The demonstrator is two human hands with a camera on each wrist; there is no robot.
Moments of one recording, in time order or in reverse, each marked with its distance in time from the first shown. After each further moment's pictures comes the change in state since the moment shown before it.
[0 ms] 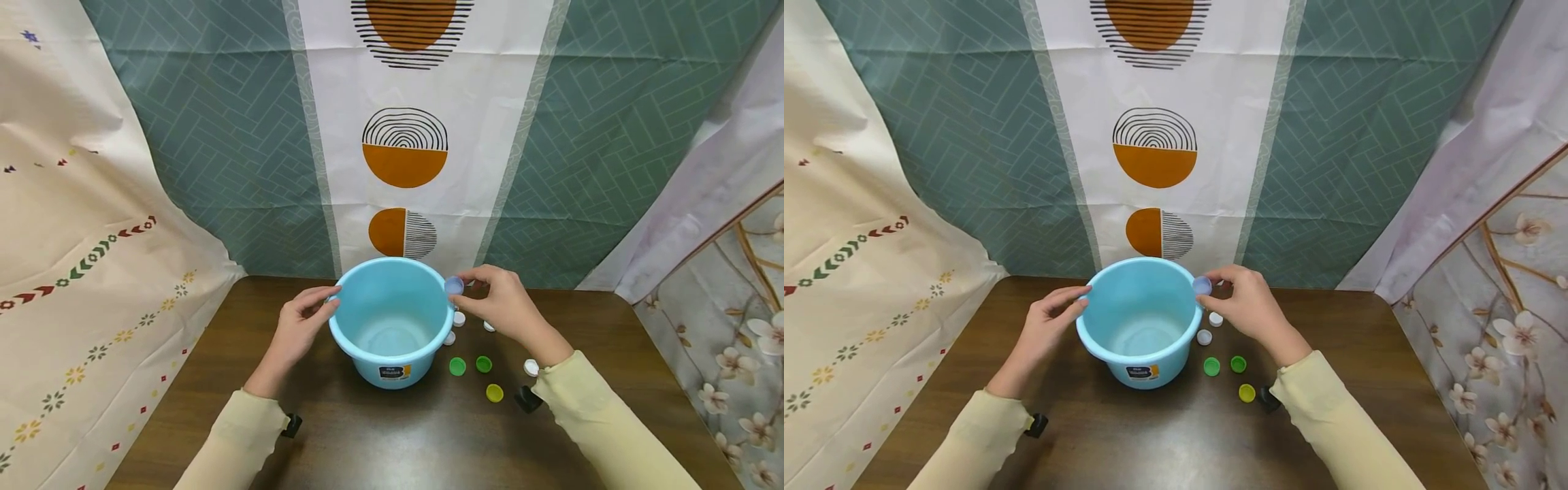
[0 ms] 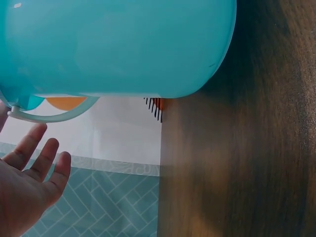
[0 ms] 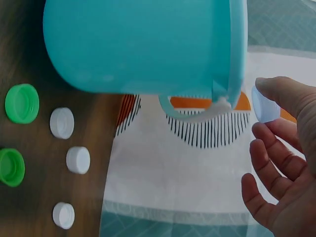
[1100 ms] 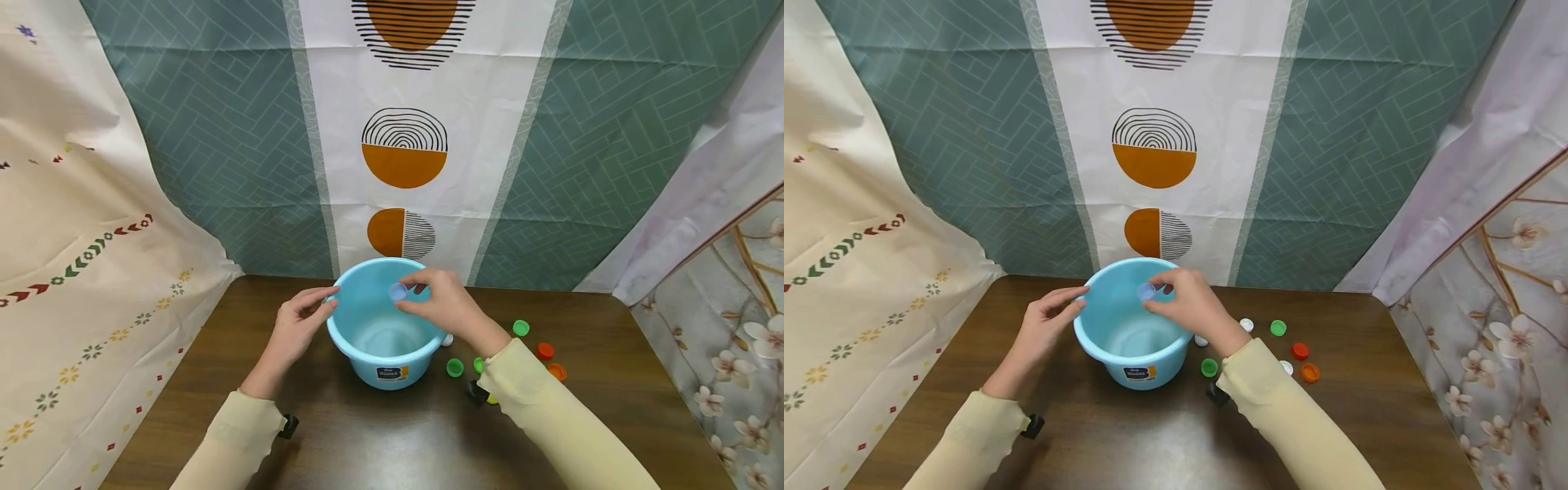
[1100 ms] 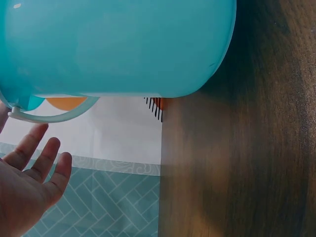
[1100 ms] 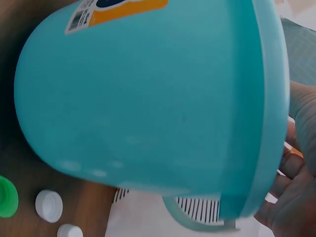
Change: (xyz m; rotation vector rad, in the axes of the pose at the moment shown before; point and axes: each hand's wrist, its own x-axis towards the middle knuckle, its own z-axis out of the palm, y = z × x) left_hand -0.001 0.012 -0.001 0.025 -0.011 -0.041; right_hand 0.036 -0.040 0.061 0.002 -0.138 -0.085
